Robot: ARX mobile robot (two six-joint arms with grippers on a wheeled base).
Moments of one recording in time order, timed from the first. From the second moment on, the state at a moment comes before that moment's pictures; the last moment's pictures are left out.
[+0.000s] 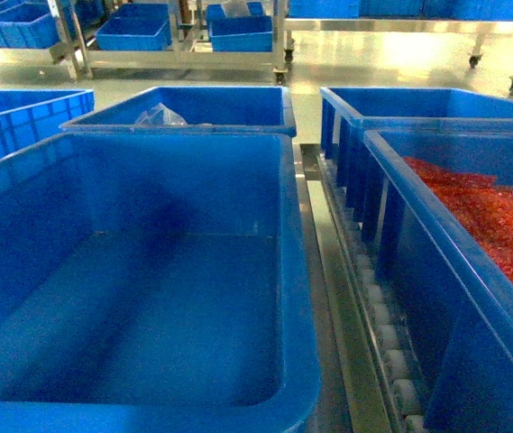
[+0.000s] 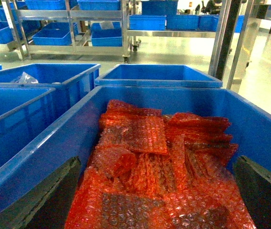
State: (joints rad) left arm -0.46 0.20 0.13 0.08 -0.44 -0.08; right arm 0.00 0.00 0.01 -0.01 0.00 0.00
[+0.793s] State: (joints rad) left arm -0.46 0.20 0.13 0.08 -0.44 -0.08; right arm 0.00 0.00 0.01 -0.01 0.00 0.00
